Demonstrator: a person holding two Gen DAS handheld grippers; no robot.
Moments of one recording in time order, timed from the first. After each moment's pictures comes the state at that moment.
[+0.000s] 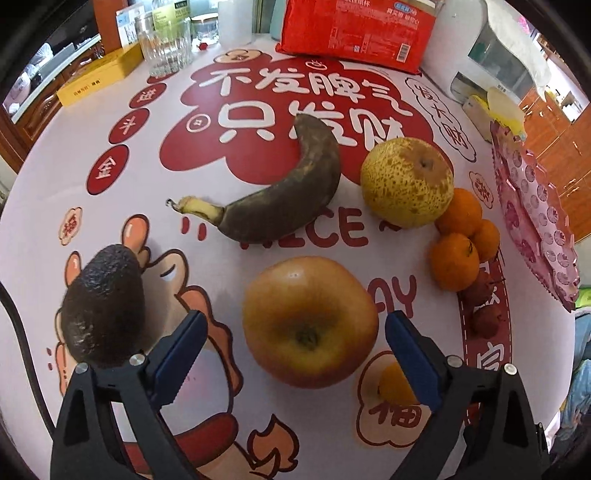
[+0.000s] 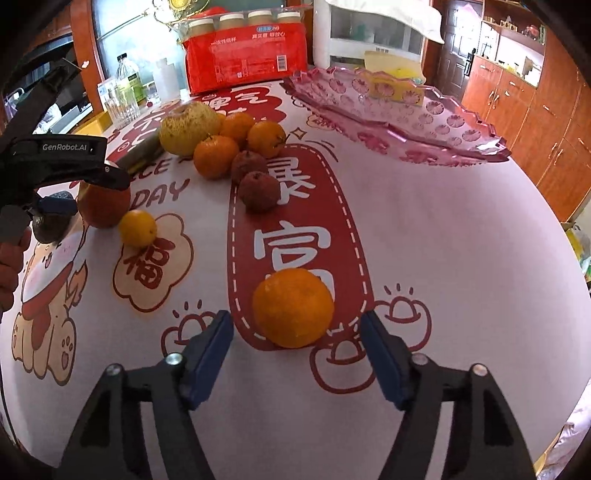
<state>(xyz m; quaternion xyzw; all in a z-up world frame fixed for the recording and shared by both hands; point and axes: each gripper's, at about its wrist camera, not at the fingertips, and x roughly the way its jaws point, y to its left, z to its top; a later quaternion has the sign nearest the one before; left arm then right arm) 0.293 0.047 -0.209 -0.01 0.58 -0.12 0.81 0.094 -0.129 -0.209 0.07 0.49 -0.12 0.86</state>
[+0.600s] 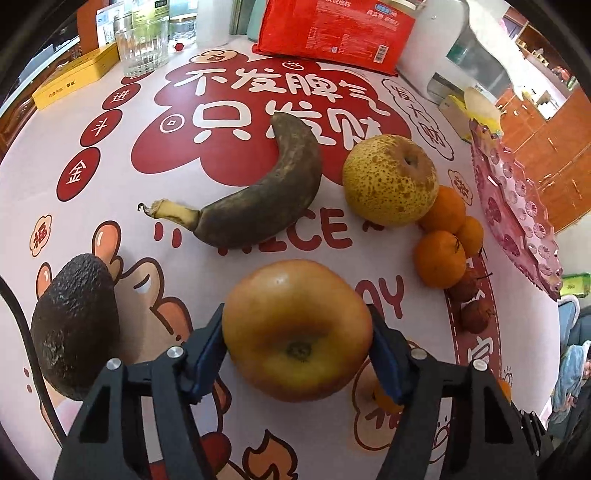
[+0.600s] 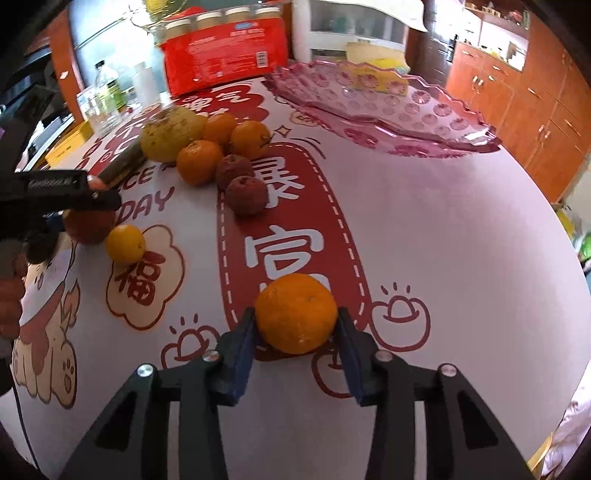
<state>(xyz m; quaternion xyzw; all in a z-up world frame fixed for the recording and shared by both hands) 0.298 0.051 -0.218 -0.03 0.56 -0.17 0.81 0.100 -0.131 -0.205 0.09 0.49 -0.16 0.85</state>
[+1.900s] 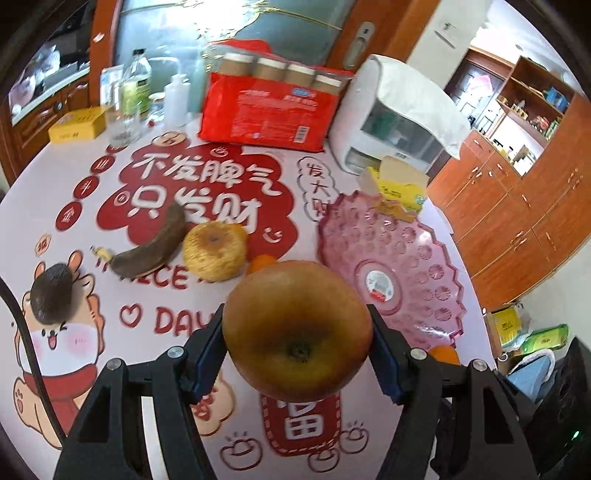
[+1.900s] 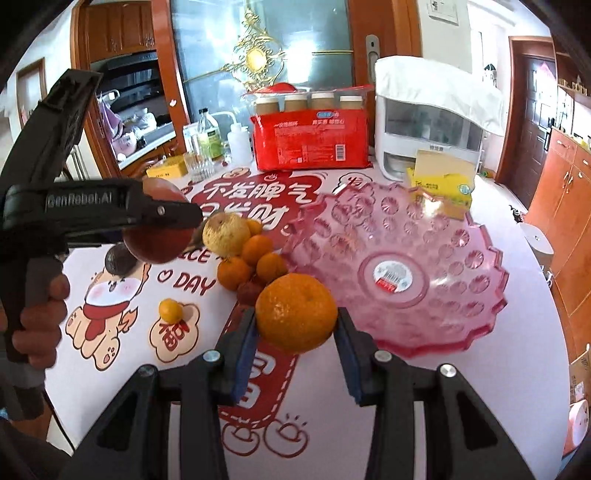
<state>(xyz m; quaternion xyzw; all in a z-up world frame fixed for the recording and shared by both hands) 0.220 -0.068 -0.088 -0.10 0.46 -0.16 0.87 0.122 -0.239 -0.104 0.02 0.39 0.08 0.92</state>
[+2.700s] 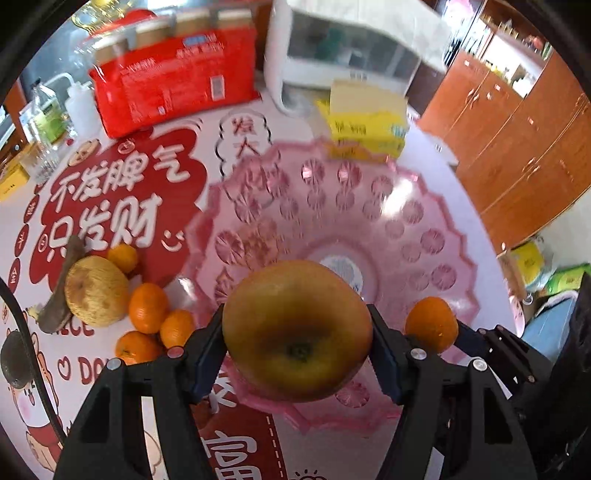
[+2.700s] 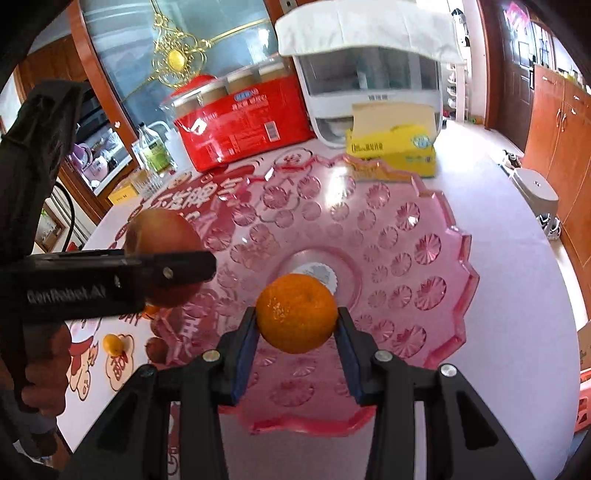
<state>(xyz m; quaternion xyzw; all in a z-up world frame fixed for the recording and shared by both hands) 0.287 -0.222 -0.133 0.02 0.55 -0.19 0.81 0.192 -0.351 -0.143 0.11 0.44 0.06 0.89</state>
